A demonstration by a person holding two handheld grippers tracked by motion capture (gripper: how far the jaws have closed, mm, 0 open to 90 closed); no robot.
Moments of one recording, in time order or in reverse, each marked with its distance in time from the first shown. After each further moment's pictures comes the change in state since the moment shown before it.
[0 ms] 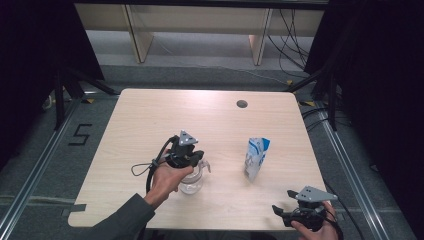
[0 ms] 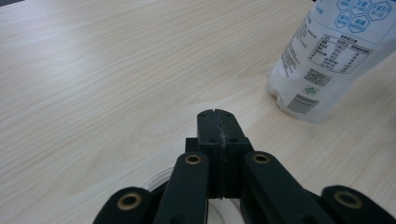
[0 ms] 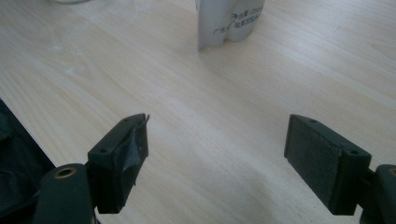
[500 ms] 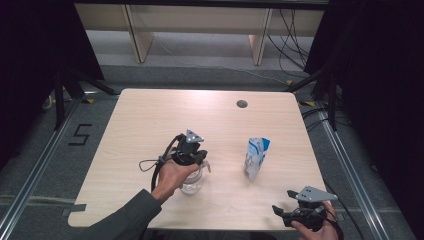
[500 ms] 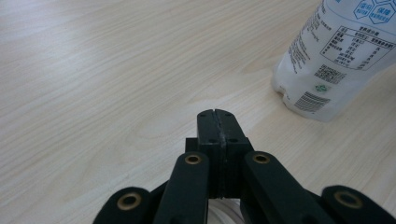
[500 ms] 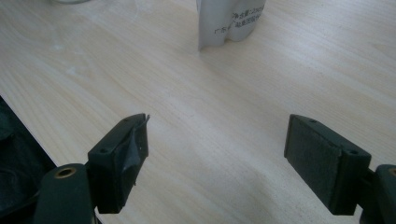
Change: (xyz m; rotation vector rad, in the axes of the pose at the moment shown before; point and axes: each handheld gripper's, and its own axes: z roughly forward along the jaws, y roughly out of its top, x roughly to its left) left arm -0.002 0.005 0.015 0.044 -0.008 0.007; right arm -0.001 0.000 -0.001 0.003 0.004 -0.003
